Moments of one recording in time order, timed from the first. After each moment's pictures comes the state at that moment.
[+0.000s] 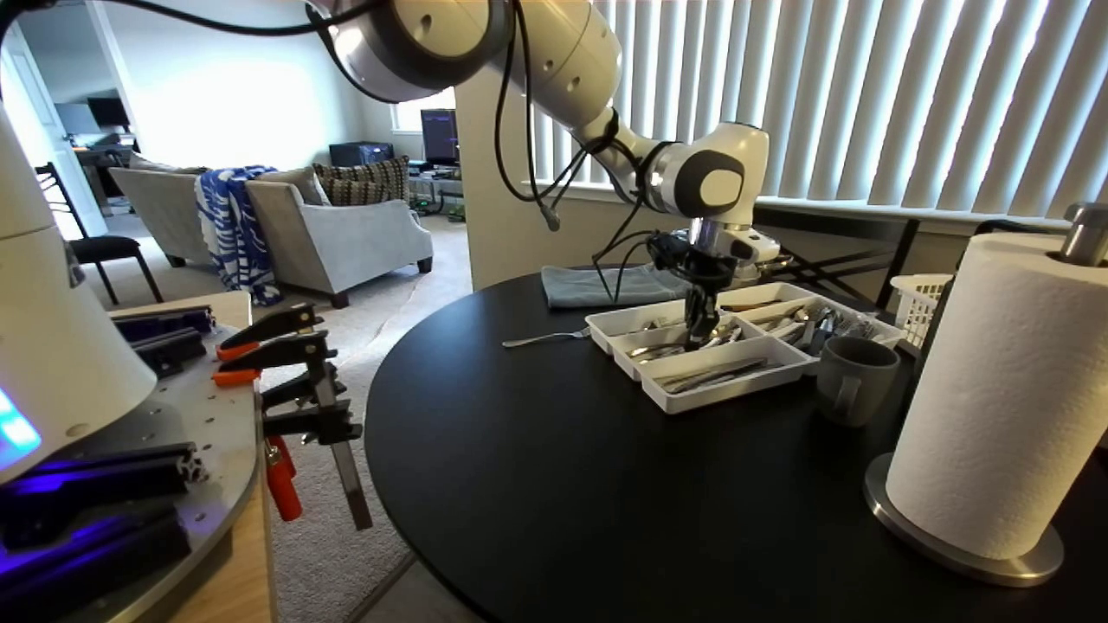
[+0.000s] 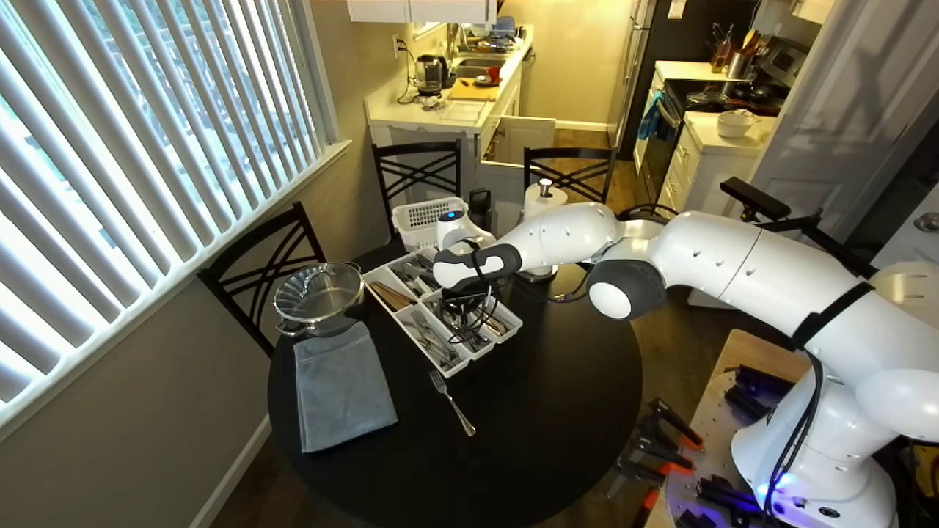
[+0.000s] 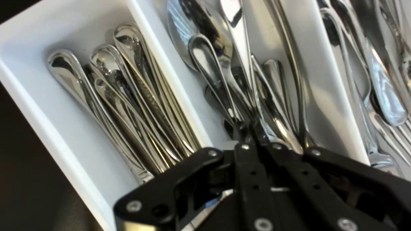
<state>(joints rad) 0.00 1.49 -0.07 -0.70 0.10 2.08 0.60</state>
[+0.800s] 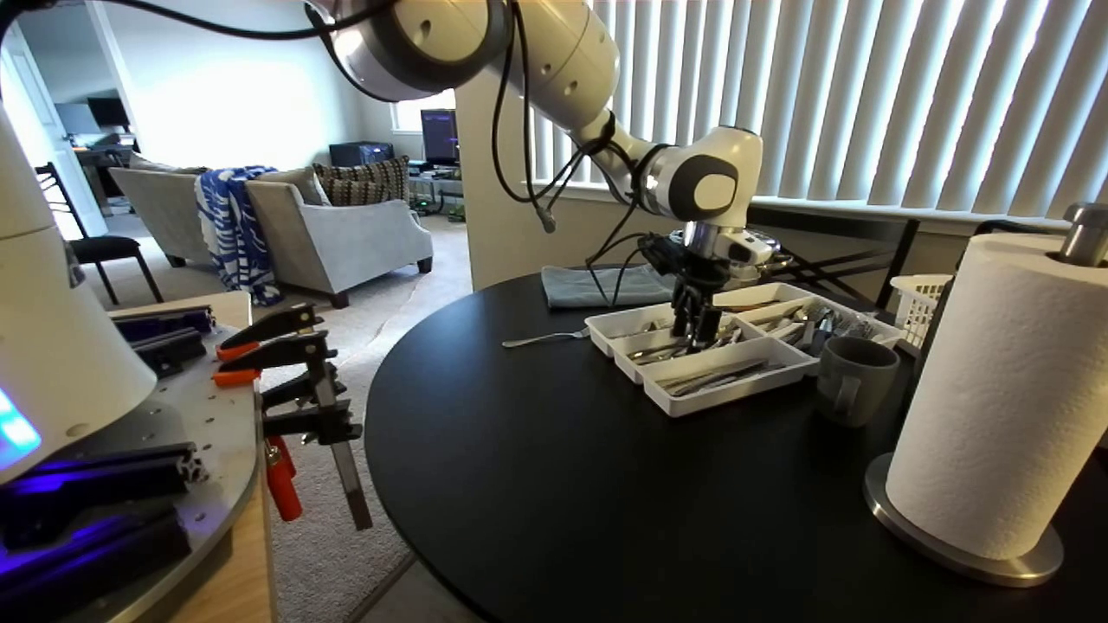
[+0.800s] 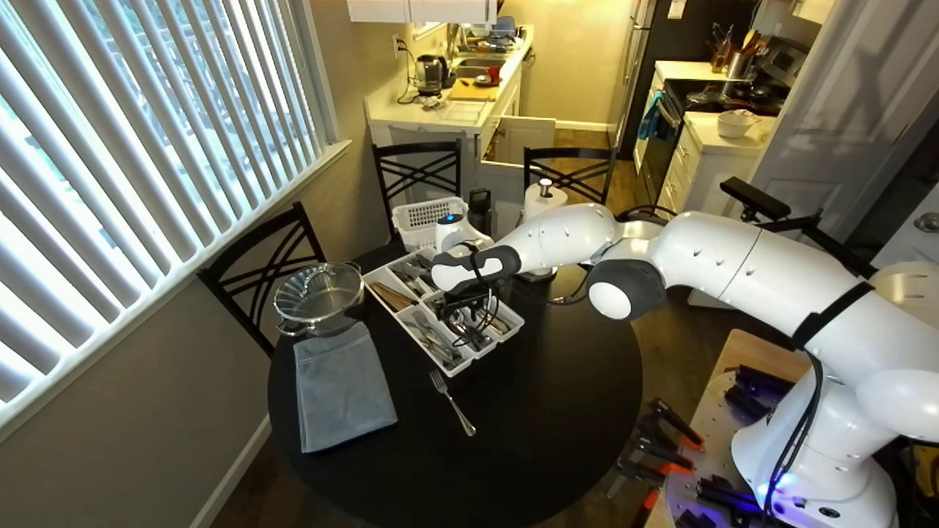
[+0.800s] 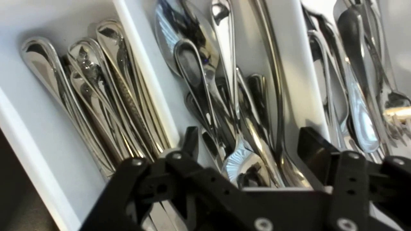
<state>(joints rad) 0.01 1.49 -0.05 -0.71 0.10 2.10 0.45</state>
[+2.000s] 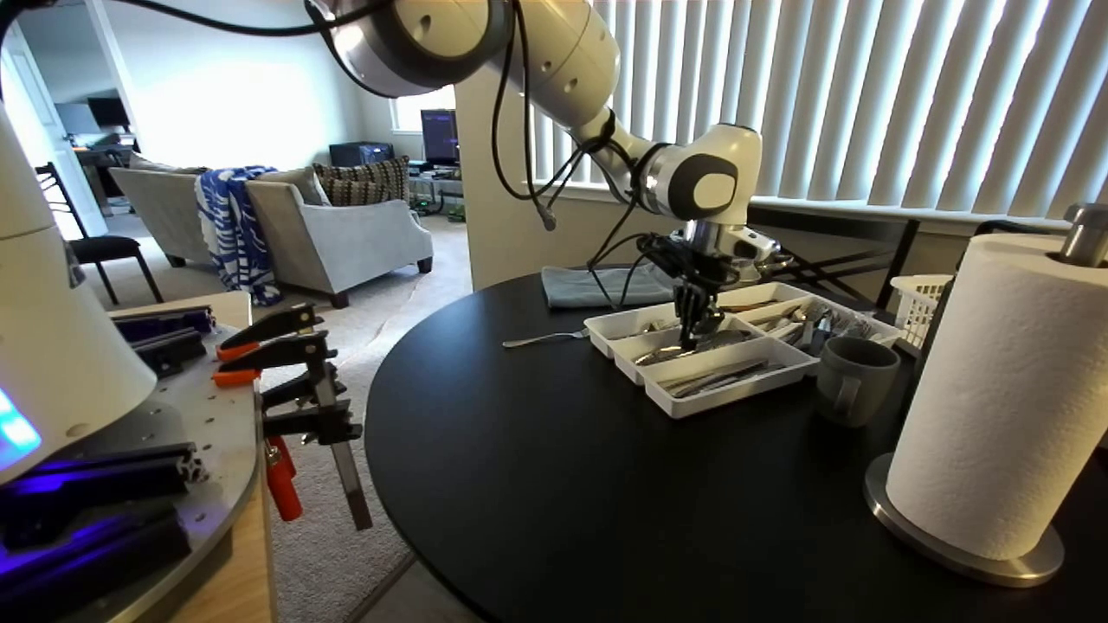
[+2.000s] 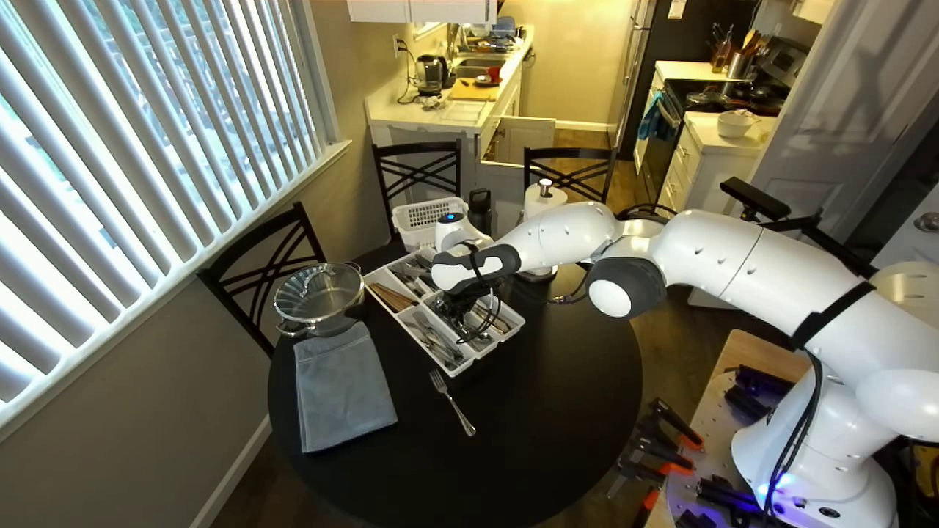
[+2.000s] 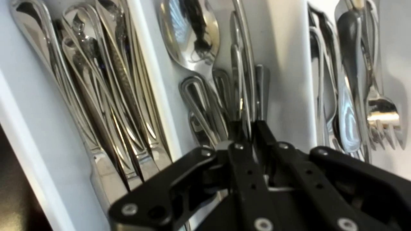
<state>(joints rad) 0.00 1.48 -0.04 -0.73 0.10 2.14 0.32</state>
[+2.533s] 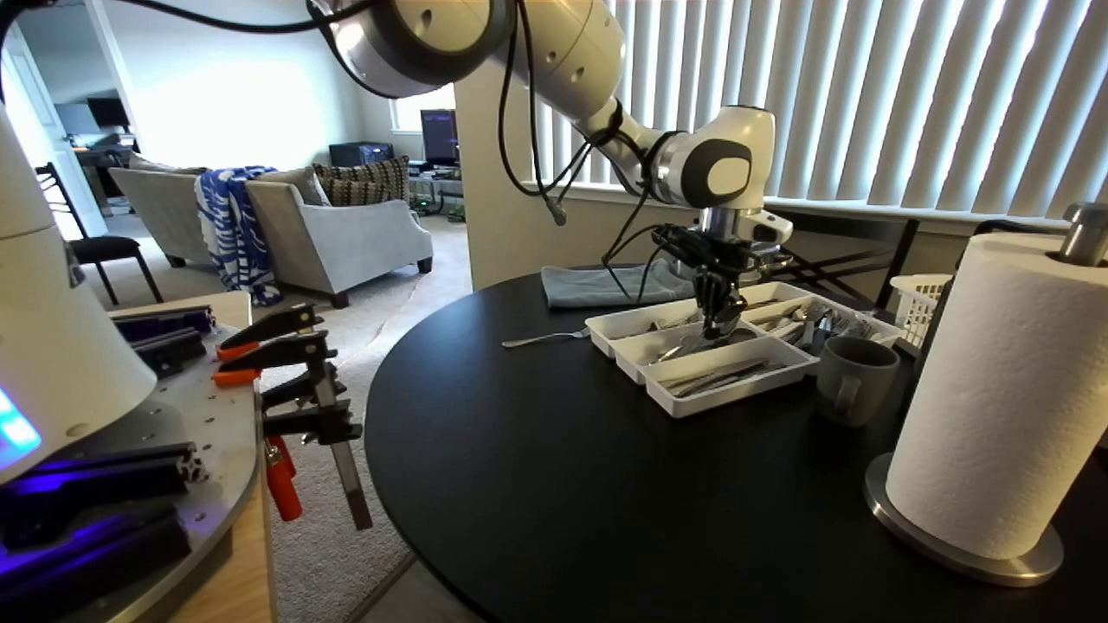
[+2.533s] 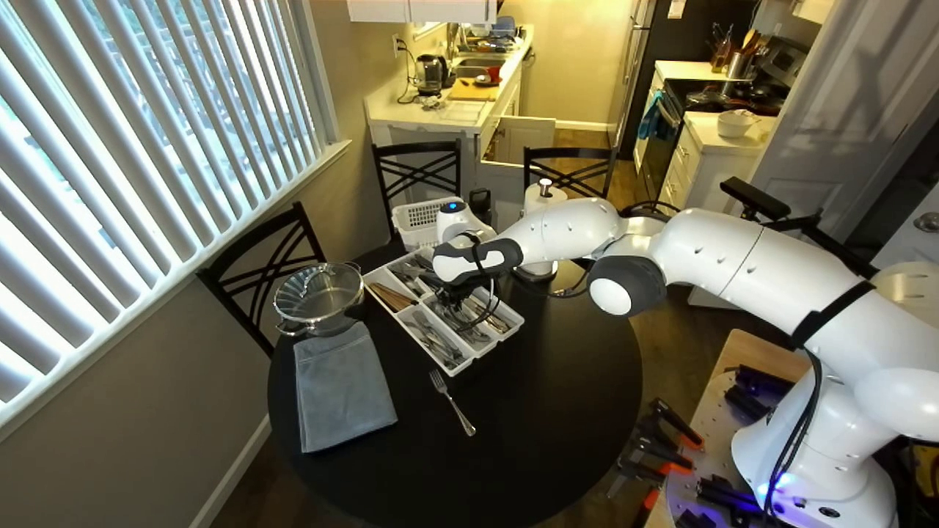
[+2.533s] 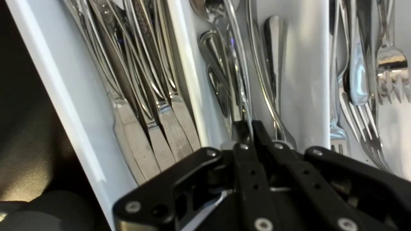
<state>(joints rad) -0.01 1.48 -0.06 -0.68 0.08 2.17 0.31</state>
